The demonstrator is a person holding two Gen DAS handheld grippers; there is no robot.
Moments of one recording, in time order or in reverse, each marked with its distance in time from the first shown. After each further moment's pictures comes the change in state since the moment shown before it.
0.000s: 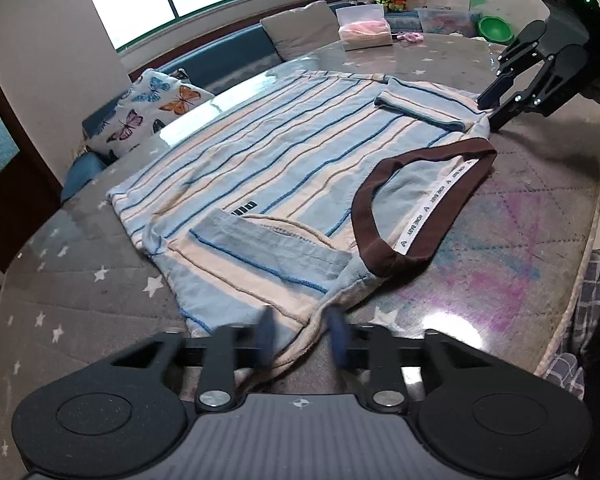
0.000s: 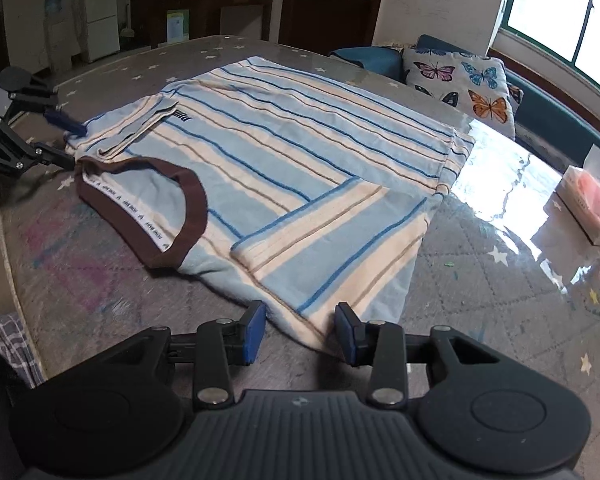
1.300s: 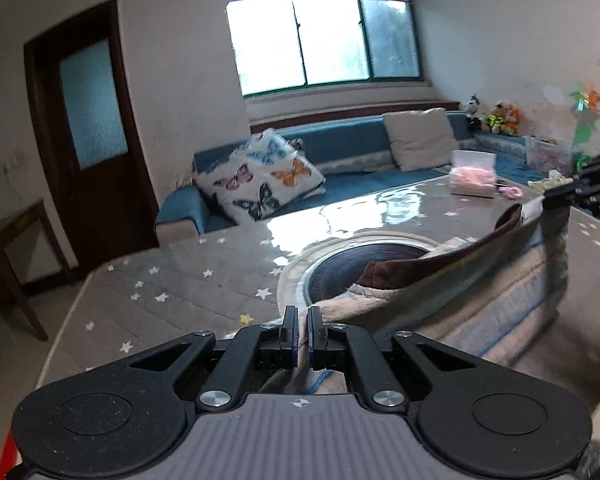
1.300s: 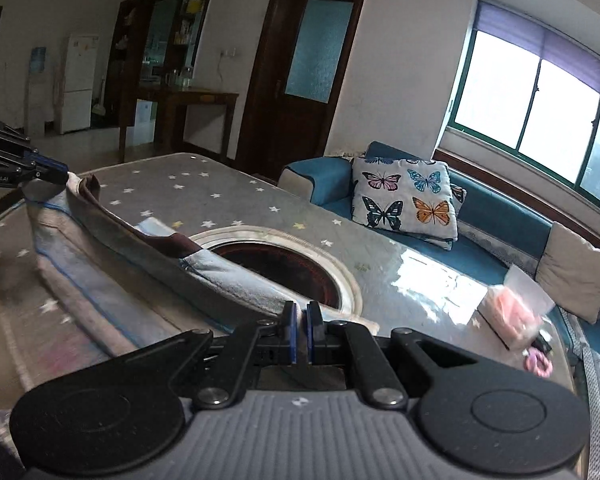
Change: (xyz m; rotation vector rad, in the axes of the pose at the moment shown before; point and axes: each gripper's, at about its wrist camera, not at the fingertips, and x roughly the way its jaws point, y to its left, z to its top) left arm -0.080 0.057 0.072 -0.349 -0.244 0.228; right arm -0.088 -0.011 0.074 -0.023 -0.301 -0.159
